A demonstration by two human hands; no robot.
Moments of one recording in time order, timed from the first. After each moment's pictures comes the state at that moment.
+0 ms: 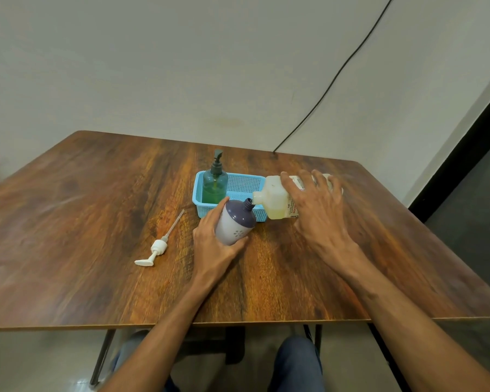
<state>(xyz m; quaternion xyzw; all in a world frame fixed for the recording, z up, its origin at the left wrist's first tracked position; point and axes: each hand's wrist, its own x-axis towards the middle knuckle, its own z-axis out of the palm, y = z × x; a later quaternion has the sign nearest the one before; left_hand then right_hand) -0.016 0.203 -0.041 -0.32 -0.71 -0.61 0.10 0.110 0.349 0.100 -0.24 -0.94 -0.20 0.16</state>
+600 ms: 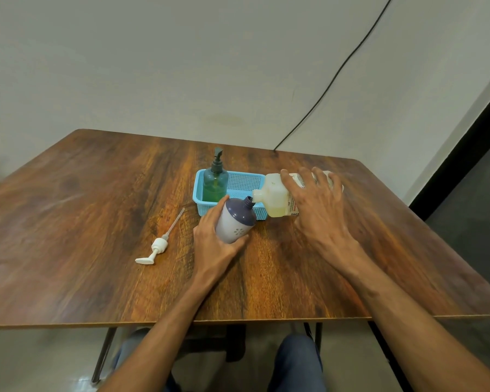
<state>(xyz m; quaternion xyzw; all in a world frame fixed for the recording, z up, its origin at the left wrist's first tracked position) -0.016 0.203 -0.040 -0.32 -0.72 -0.61 0.09 0.110 0.349 0.101 -0.23 -0.94 -0.20 0.15</state>
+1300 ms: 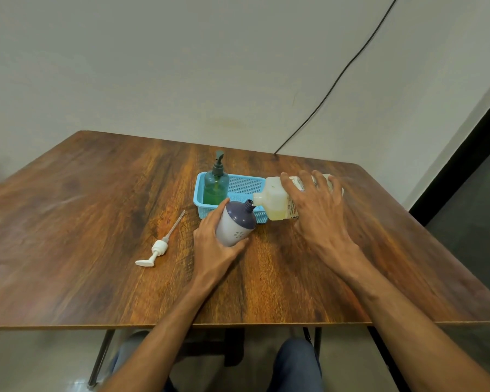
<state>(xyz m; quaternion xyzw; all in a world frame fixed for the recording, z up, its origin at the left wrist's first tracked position) -0.015 0.203 -0.038 -0.32 -0.71 -0.62 0.08 0.108 0.350 0.101 -0.23 -0.93 -0.21 0.16</state>
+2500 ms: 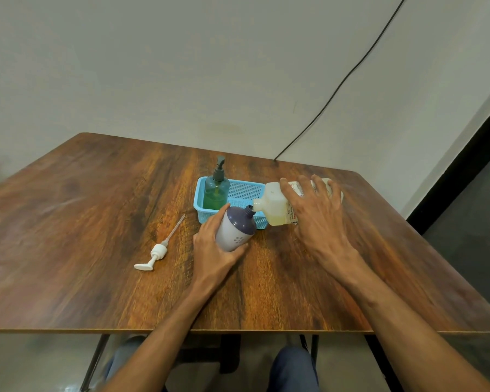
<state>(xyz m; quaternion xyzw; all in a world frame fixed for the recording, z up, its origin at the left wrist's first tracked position) -0.017 0.202 -0.039 -0.32 -0.71 -0.62 0.09 0.109 0.342 0.112 -0.23 -0.94 -0.22 0.15</state>
